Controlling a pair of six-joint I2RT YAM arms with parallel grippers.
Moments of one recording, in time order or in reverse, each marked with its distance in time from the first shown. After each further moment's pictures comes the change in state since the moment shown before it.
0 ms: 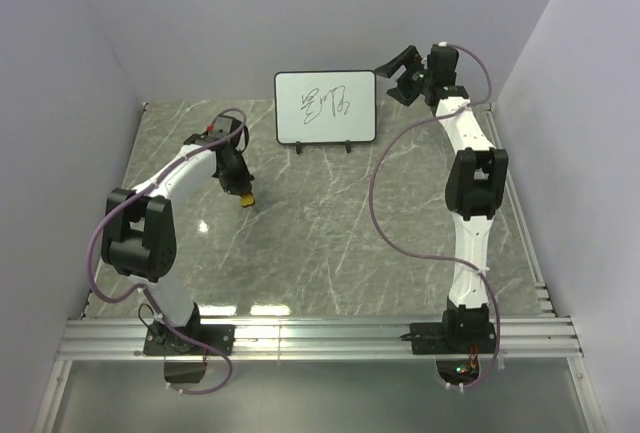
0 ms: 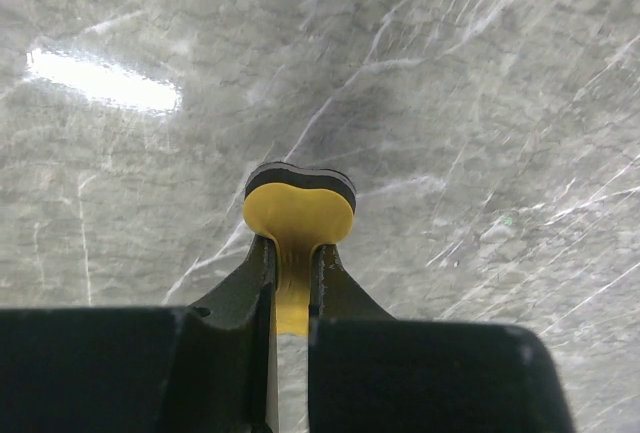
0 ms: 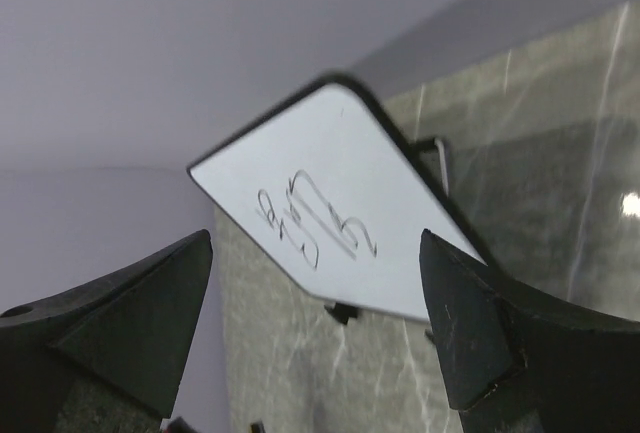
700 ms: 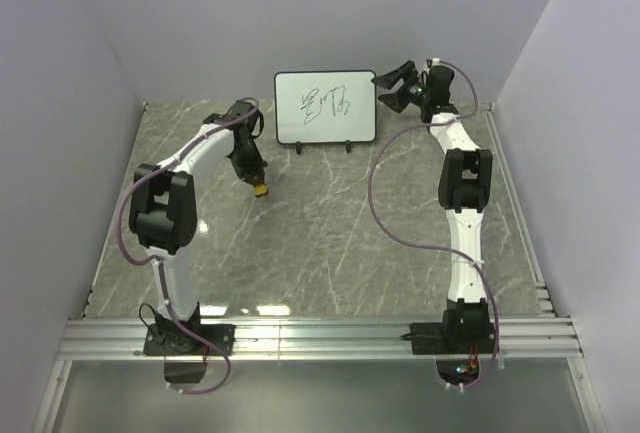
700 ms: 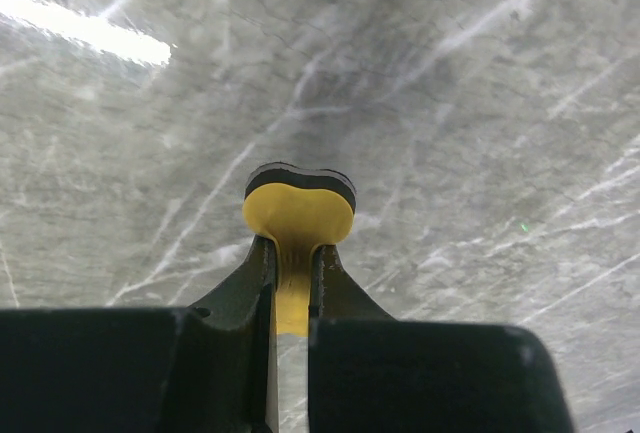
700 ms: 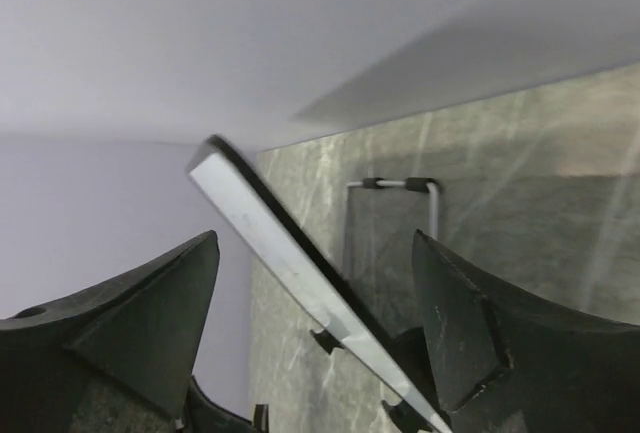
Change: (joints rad) left arm -0.026 0.256 0.314 -0.166 0.035 -0.077; right arm -0.045 0.322 0.152 0.340 -0.216 0.160
